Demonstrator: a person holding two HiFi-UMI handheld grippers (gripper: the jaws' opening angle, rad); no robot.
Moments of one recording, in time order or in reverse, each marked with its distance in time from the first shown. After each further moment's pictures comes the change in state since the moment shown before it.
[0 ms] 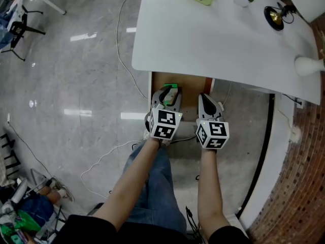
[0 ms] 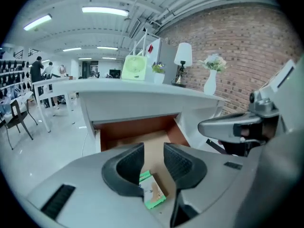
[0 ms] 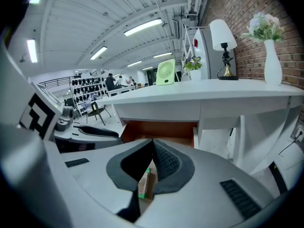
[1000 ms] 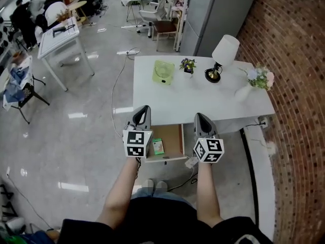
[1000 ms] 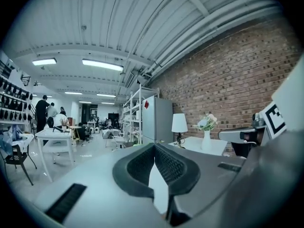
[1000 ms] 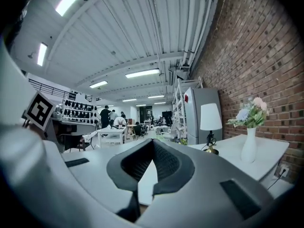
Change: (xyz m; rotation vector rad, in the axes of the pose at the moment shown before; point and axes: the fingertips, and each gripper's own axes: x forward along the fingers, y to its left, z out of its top) left arm -0.266 0.020 0.313 0.159 -0.510 0.044; right arm -0.228 0.027 0.287 -0.054 -0.499 -0.137
